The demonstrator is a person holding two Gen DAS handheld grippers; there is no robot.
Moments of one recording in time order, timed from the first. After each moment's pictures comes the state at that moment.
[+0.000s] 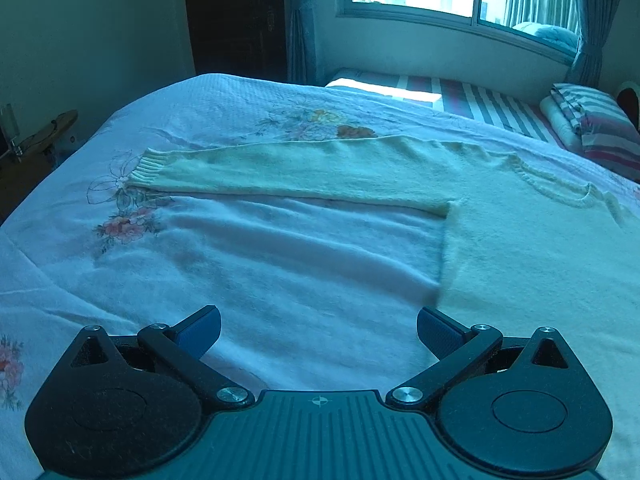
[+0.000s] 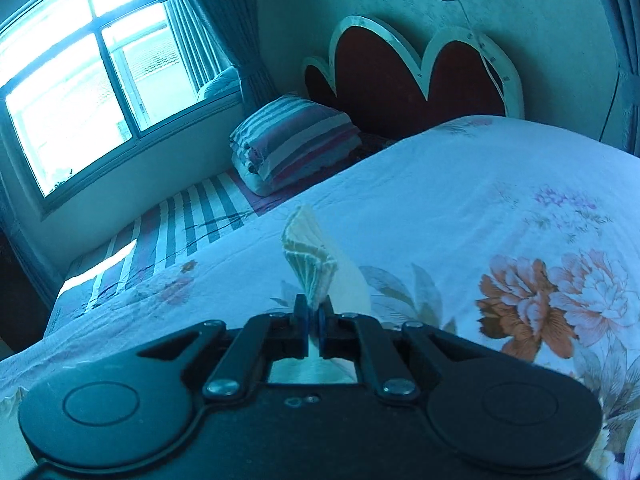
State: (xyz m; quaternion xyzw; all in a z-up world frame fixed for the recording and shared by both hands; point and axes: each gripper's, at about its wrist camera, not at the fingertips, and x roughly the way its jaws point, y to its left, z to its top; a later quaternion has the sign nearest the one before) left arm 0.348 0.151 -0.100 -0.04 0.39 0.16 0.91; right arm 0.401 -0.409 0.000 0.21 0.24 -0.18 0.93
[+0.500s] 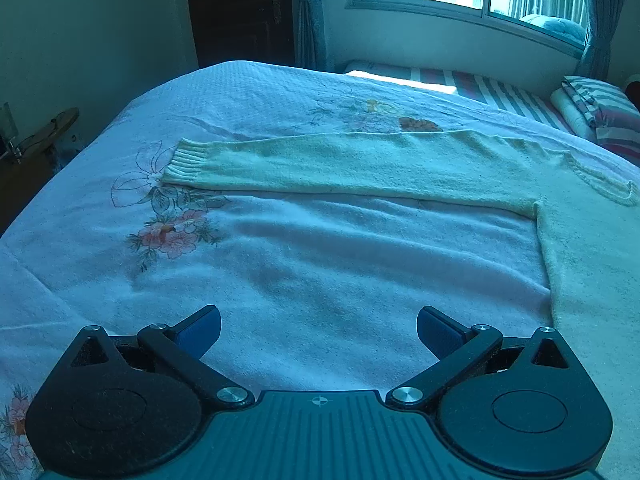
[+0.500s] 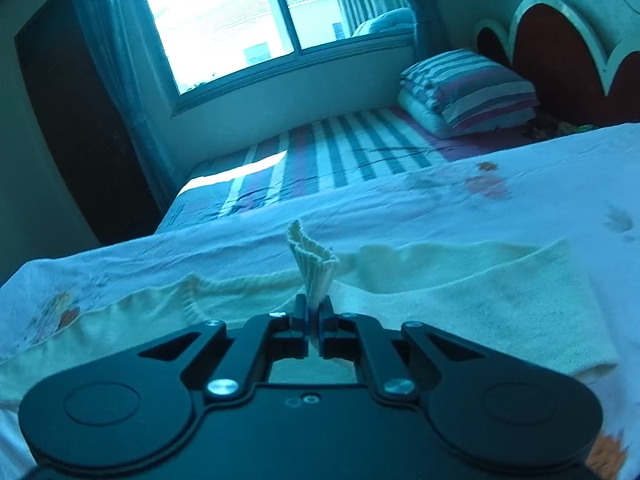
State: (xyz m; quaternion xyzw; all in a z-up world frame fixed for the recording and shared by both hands) left arm 0.358 0.235 -0.122 -0.04 0.39 0.16 0.91; right arm 0.495 -0.137 -0.019 0.15 0.31 0.03 0.94
